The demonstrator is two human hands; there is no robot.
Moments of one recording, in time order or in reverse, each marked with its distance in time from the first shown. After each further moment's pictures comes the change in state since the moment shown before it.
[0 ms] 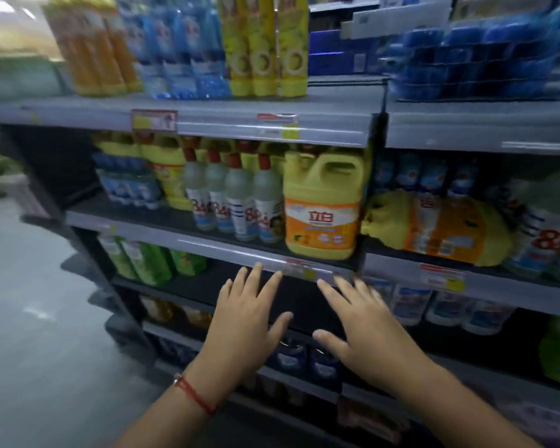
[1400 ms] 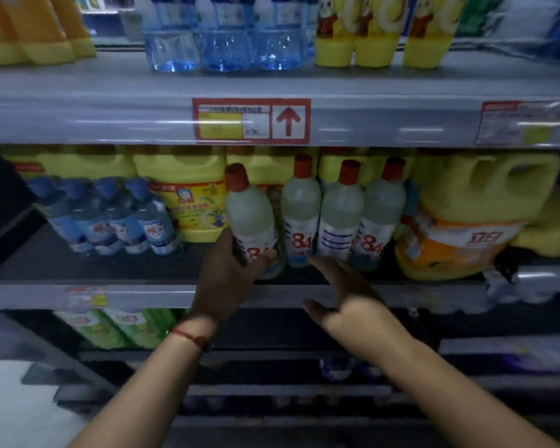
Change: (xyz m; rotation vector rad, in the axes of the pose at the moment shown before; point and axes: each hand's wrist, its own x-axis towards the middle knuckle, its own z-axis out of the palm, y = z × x) left_hand 0.213 -0.289 0.031 -1.101 0.032 0.052; right_hand 0.253 -0.185 0.044 0.388 0.200 0.332
